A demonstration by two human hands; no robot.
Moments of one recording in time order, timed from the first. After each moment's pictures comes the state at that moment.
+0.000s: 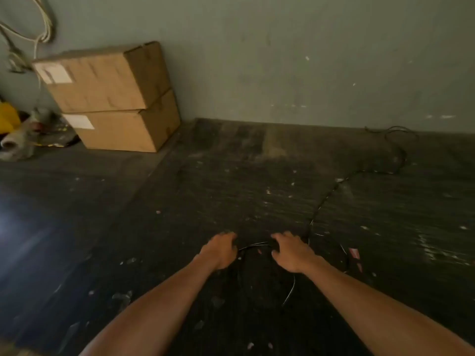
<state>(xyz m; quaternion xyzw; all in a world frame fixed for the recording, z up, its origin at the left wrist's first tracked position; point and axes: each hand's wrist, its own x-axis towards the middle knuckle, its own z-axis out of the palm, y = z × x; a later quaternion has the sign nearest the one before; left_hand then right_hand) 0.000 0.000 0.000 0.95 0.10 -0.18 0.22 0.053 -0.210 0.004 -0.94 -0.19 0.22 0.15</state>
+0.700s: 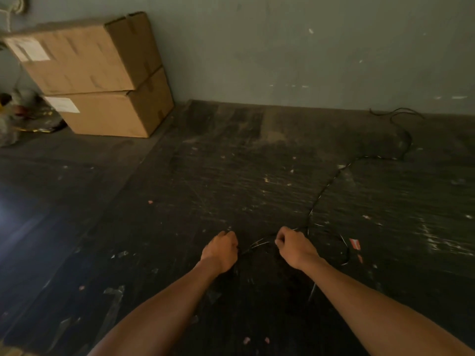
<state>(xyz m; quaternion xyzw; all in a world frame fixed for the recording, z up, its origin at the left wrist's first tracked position) 0.001 -0.009 -0.043 0.96 0.11 -0.13 0.24 0.061 -0.218 -0.017 -0.95 -0.12 0.21 0.22</state>
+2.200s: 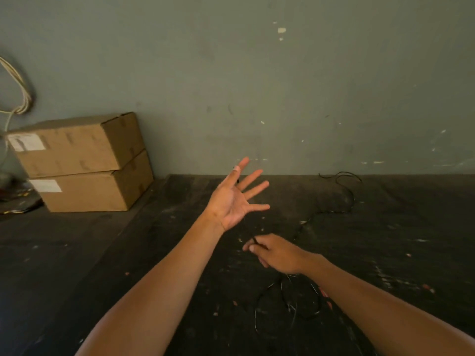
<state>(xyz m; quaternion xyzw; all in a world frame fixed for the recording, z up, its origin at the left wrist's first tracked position) 0.073 -0.091 0.224 0.44 -0.10 -0.08 0.89 0.070 -0.252 0.137 -0.86 -0.32 0.17 0.37</state>
